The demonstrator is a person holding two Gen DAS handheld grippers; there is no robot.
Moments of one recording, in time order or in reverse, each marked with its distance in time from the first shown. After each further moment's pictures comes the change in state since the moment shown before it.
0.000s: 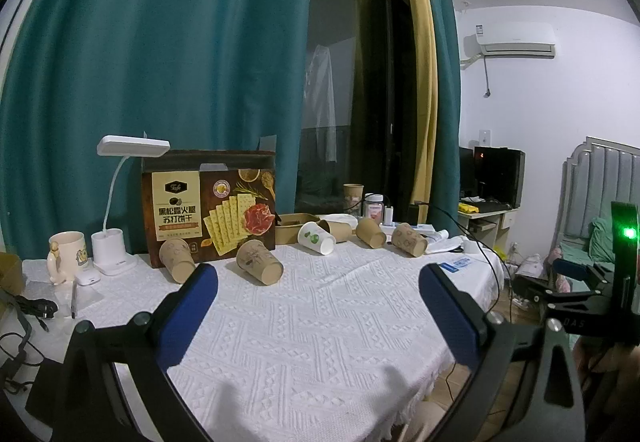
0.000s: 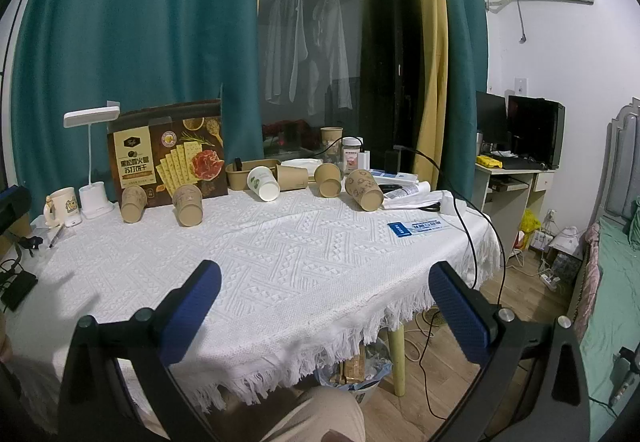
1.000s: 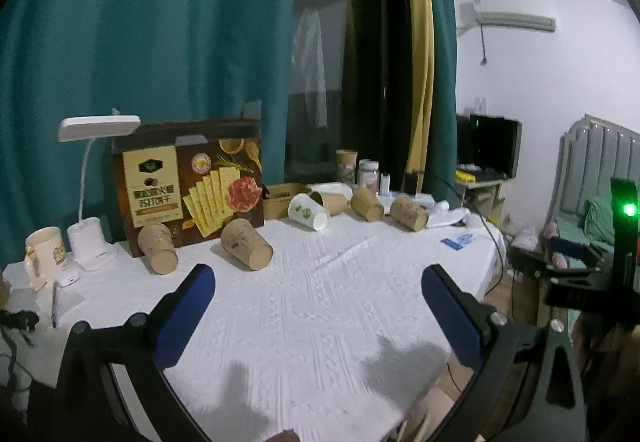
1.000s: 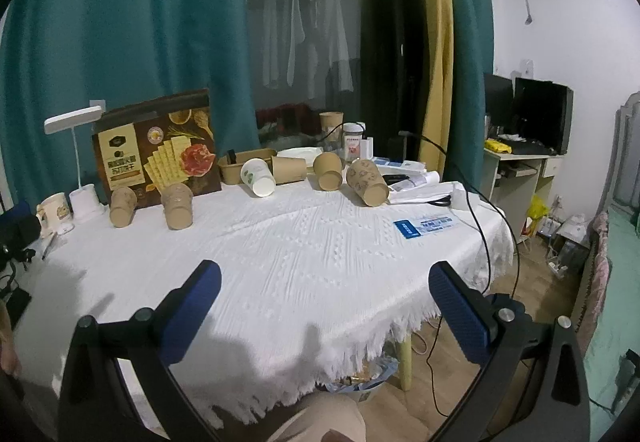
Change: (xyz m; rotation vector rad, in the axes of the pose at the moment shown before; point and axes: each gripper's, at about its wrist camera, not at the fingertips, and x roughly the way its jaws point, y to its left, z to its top) left arm 0.072 0.004 0.011 0.032 0.161 -0.037; right arm 0.060 -0.015 0.021 0.026 0.084 0.021
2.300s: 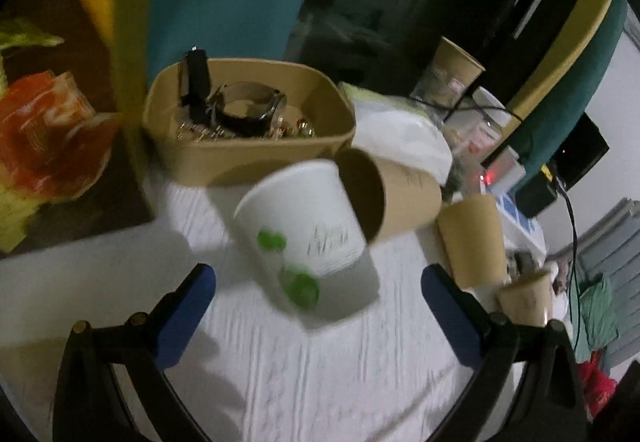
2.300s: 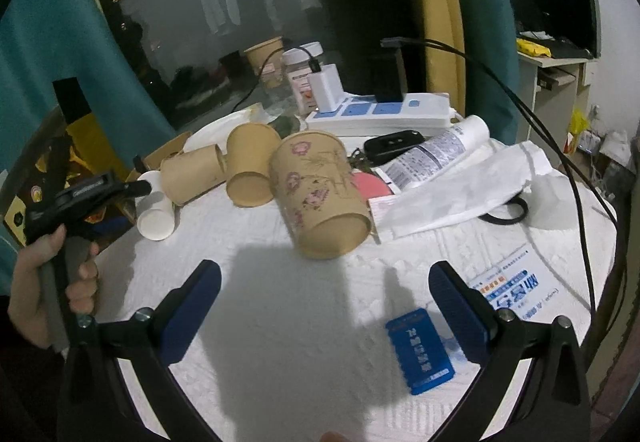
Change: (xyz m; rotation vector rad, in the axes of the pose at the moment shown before) left arm 0.490 0.045 0.059 -0.392 0.567 0.004; right arm 0.330 -0.136 0.076 0.250 0.289 0.082
